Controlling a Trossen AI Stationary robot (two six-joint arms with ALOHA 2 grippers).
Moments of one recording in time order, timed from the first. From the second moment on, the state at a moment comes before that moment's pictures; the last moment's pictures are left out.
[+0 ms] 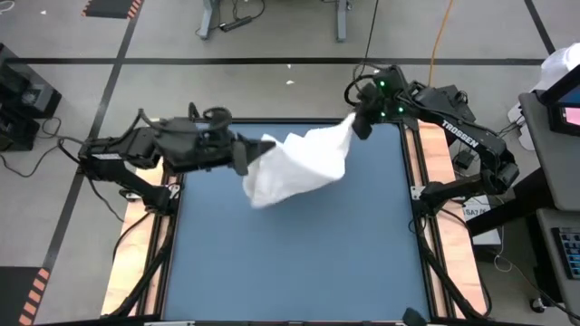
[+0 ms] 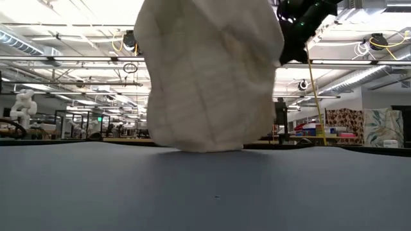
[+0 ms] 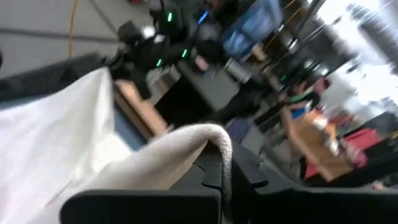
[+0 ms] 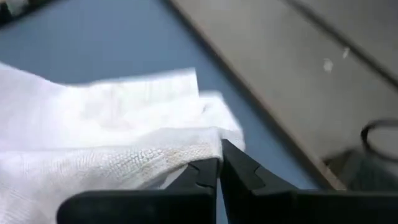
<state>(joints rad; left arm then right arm) -0.20 1.41 1.86 -0.64 -0.46 -0.90 -0.79 1.33 1.33 -0.85 -0.21 -0.08</state>
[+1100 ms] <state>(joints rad) -0.36 1.66 1.83 -0.80 0.01 -1.30 -0.57 1.31 0.93 -1.11 -0.37 0.15</state>
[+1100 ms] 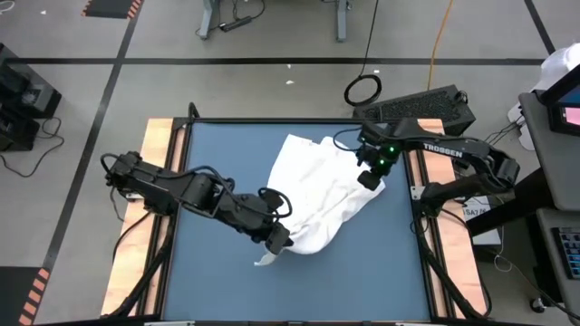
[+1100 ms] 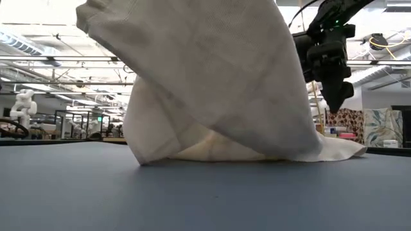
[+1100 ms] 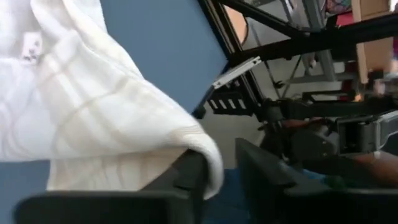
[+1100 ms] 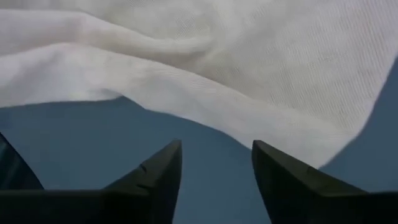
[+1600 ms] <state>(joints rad) -0.33 1.65 1.83 -0.65 0.14 -1.36 -0.45 1.23 0.93 -1.05 -0.37 0.25</state>
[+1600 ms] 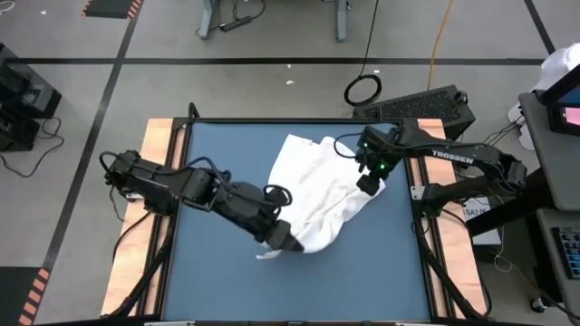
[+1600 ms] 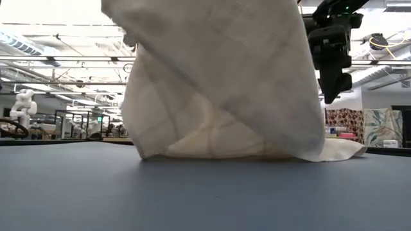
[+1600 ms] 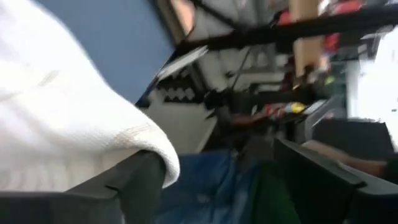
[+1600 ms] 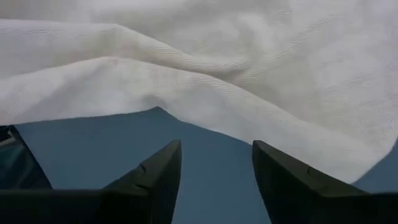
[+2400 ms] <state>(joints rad) -0.29 1.72 1.83 -1.01 0.12 -1.26 -0.37 1.22 0.93 -0.99 -0.31 0.28</state>
